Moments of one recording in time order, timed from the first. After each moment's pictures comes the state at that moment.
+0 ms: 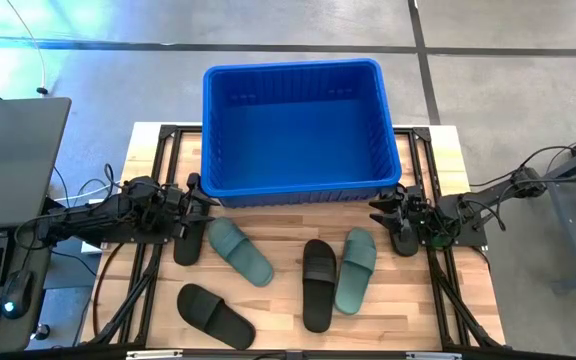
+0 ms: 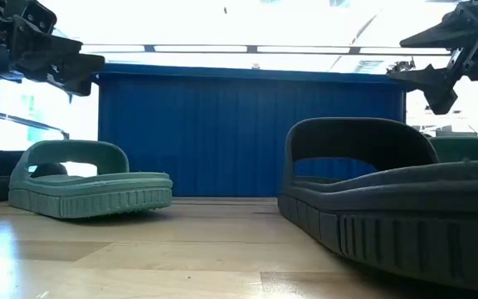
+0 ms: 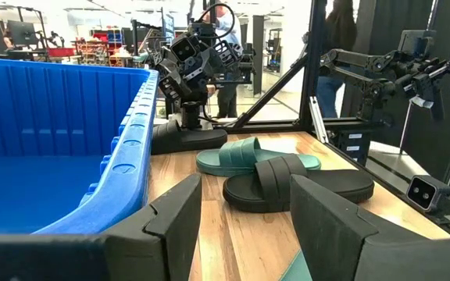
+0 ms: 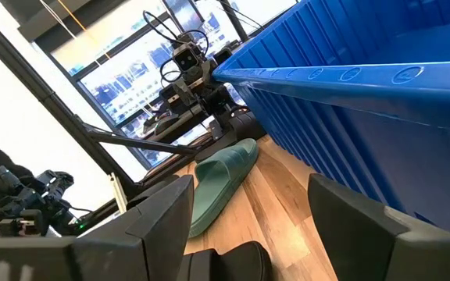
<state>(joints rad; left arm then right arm) 0.31 0.02 0.03 0.00 0.35 0.00 0.38 0.20 0.07 0.11 0.51 0.57</state>
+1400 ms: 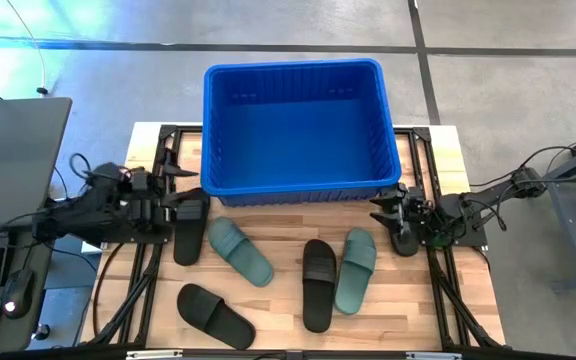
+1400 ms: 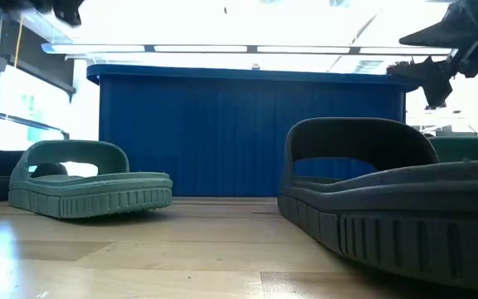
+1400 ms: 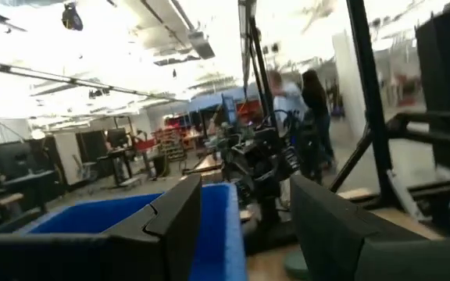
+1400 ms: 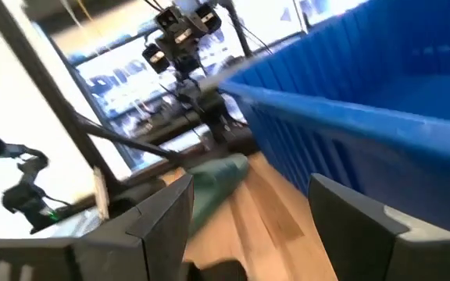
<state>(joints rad) 0.31 0.14 0.37 0.02 0.17 0.21 0.38 0.20 0.07 0.17 0.51 0.38</state>
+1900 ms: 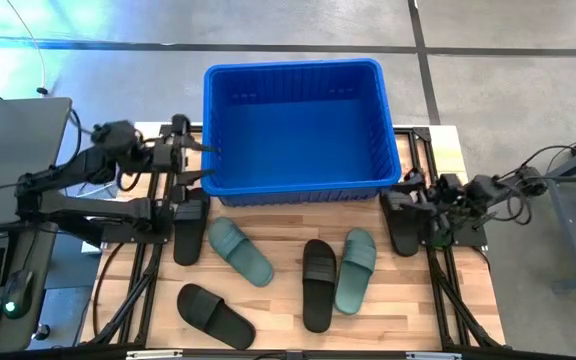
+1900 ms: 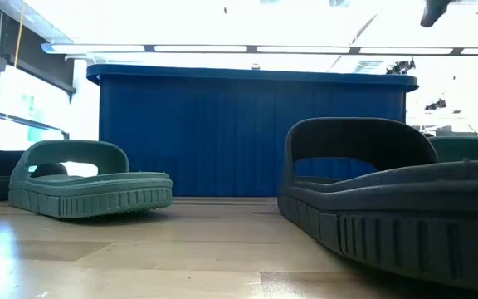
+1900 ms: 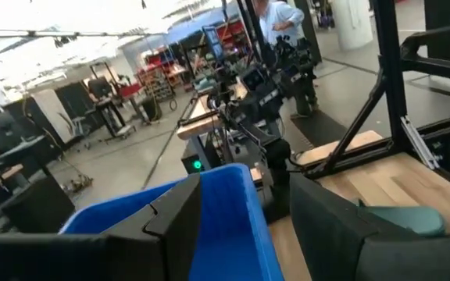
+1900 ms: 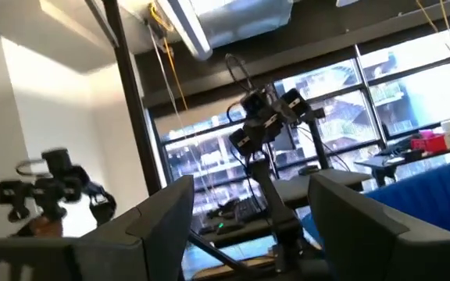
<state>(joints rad) 0.31 0.77 1.04 -0.30 0.16 0.38 0.38 0.25 0.30 0.39 0.32 0.11</state>
